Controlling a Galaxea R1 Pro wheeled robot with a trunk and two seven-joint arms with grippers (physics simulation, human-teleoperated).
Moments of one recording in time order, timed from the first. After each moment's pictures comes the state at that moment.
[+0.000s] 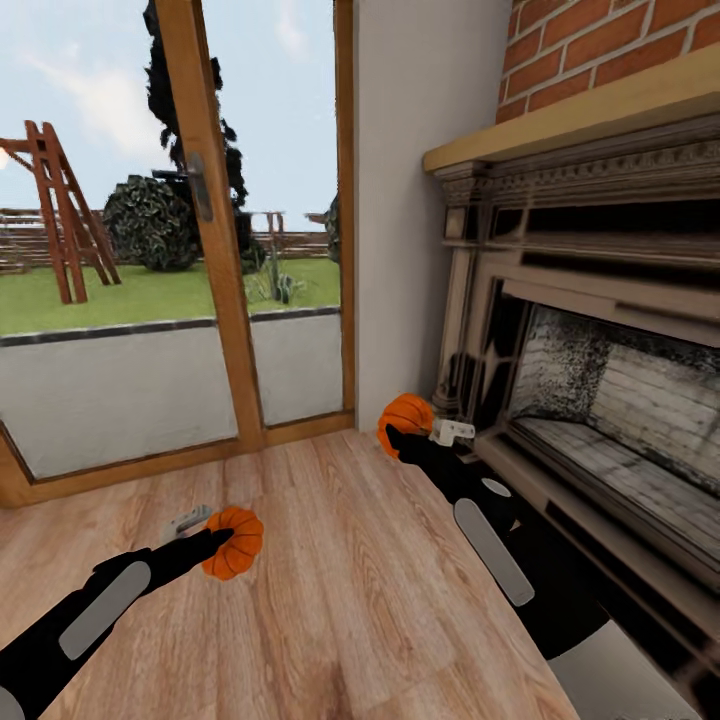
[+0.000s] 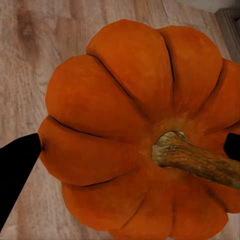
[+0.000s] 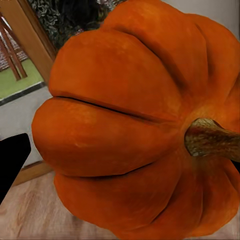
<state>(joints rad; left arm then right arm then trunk) -0.49 0.45 -0.45 -1.02 1.15 0.39 0.19 -0.62 -0.07 0.44 -1.35 -0.71 0.30 -0.24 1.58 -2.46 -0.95</state>
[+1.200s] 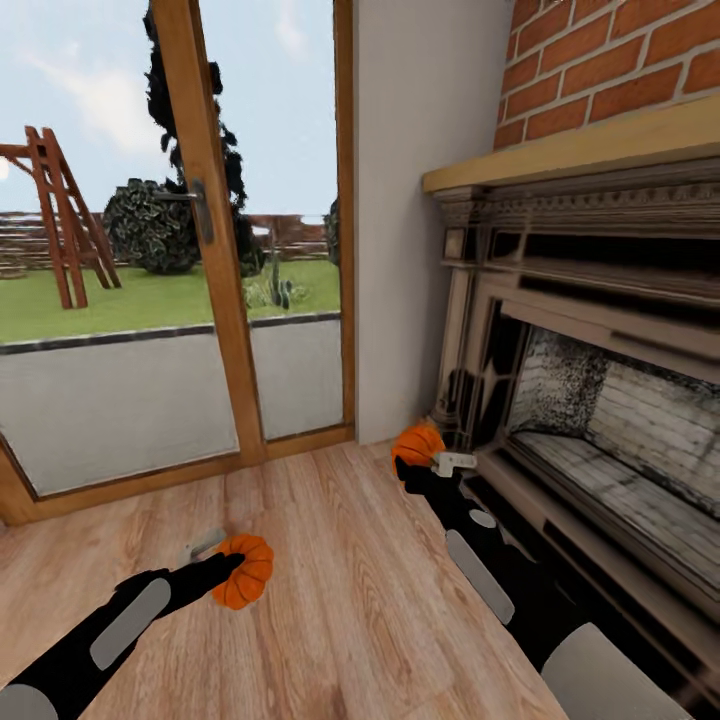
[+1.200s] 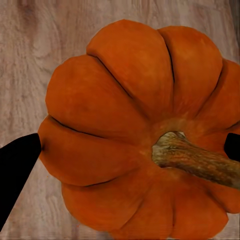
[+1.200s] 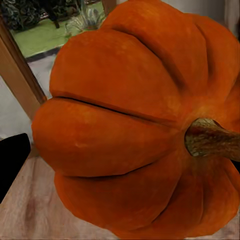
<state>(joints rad) -0.49 0.36 -0.47 -0.88 1.15 0.39 0.20 -0.62 -0.08 0.51 -1.07 -0.61 0.10 -0.25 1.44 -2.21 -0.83</state>
